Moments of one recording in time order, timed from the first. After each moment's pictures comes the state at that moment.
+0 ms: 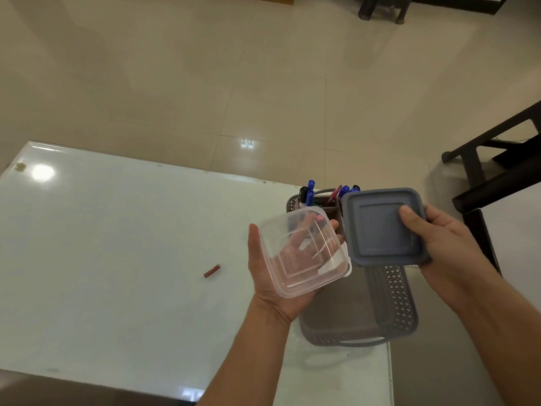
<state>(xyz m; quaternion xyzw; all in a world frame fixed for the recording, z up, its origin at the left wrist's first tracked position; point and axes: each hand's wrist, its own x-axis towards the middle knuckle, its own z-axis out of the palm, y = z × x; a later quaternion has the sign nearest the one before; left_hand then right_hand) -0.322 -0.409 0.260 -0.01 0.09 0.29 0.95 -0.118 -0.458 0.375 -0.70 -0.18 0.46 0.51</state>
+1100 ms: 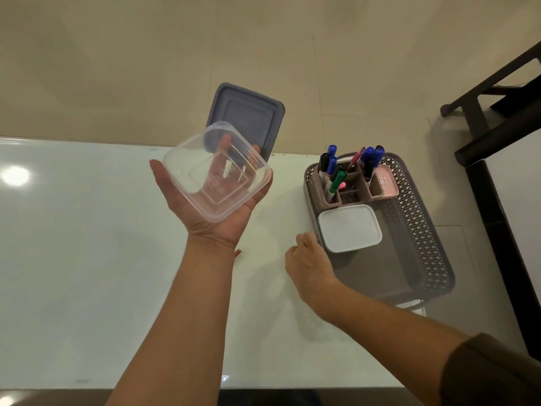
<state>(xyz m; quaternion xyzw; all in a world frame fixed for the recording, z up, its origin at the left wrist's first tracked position) -0.428 -0.283 0.268 -0.02 0.13 0.42 0.90 -0.303 -0.416 0.194 -0.57 -0.71 0.04 -0.40</state>
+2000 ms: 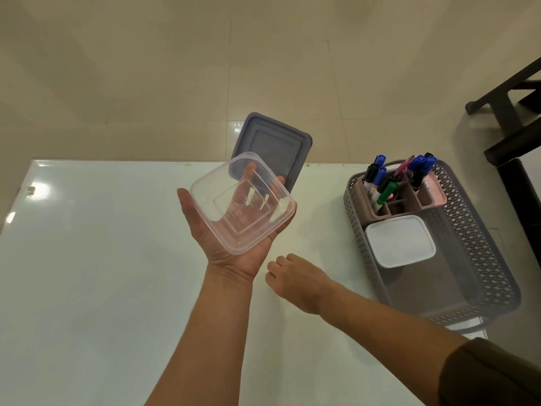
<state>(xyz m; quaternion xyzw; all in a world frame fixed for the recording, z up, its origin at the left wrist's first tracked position) -0.480 -0.257 0.232 -0.01 0.31 0.39 0.87 -0.373 -0.364 0.165 -0.47 -0.86 0.11 -0.16</state>
